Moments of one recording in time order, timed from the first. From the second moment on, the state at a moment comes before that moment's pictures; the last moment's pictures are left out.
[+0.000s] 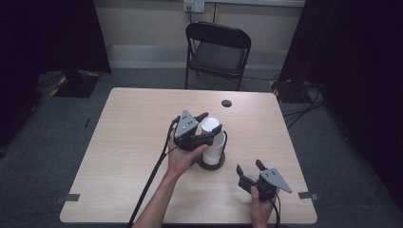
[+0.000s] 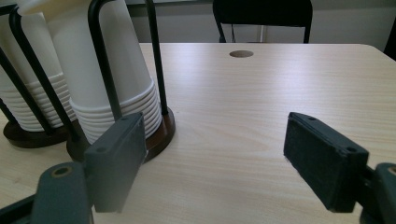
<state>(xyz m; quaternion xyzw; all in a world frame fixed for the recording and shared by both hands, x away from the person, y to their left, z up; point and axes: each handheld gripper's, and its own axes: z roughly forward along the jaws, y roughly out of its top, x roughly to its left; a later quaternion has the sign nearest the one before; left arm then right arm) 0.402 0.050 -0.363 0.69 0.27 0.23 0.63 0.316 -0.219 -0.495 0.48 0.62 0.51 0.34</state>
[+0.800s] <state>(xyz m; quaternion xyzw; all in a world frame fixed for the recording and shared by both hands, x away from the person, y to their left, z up) 0.381 0.071 -0.346 0.67 0.27 0.22 0.66 0.317 -0.220 -0.495 0.49 0.62 0.51 0.34</state>
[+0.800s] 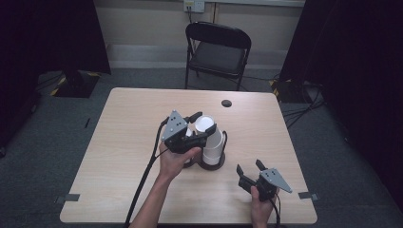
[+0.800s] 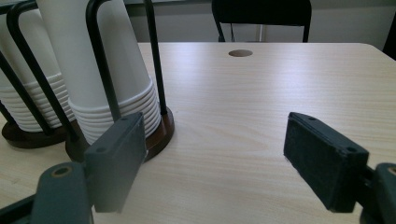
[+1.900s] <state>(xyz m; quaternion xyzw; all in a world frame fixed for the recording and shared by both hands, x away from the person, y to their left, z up) 0.347 0.092 -0.365 0.67 0.30 0.16 0.66 0.304 -0.194 -0.489 0.40 0.68 0.53 0.31</state>
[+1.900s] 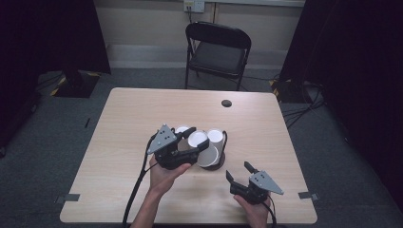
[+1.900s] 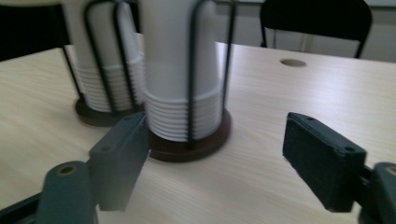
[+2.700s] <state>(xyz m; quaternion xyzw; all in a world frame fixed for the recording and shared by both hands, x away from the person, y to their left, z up) 0.335 0.120 -0.409 0.63 0.35 0.03 0.70 0.287 -0.158 -0.478 0.27 0.67 0.63 0.27</state>
